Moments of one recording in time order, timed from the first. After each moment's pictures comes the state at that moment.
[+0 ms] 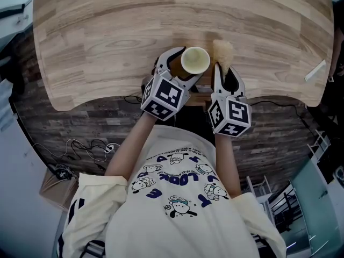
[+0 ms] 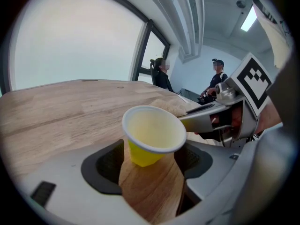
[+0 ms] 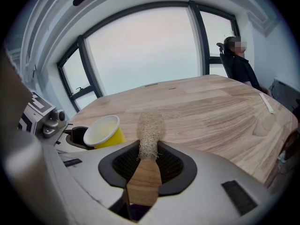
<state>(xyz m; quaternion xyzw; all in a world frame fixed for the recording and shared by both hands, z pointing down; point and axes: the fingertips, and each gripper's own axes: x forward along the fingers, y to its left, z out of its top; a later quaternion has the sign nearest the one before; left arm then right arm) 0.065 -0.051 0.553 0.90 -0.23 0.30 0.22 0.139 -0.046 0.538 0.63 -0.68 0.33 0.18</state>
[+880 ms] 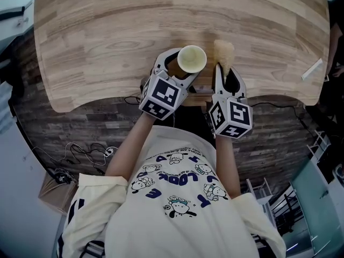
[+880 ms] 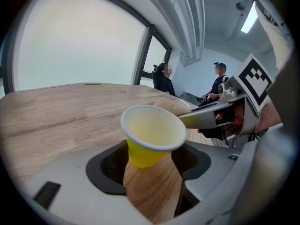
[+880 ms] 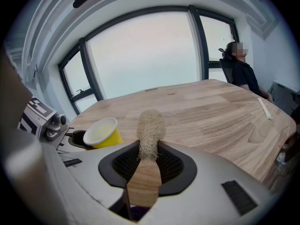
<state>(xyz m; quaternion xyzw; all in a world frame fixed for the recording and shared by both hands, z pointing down) 0.064 -0.058 0.544 0.90 -0.25 0.28 0.22 0.147 -0.048 0.521 0.64 -0.68 0.32 0.17</state>
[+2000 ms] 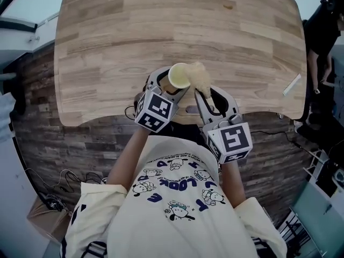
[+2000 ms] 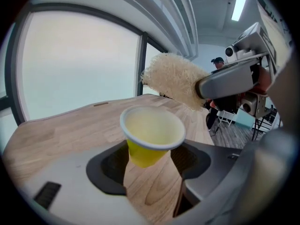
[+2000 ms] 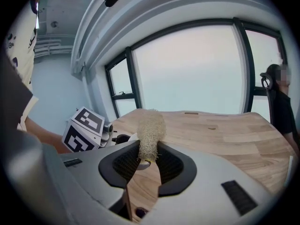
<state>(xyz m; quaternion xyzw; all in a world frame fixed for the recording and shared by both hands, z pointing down) 0.032 -0.084 0.481 0.91 -0.28 0.28 0.14 0.066 -0.057 0.387 0.47 -0.84 0.20 0.17</state>
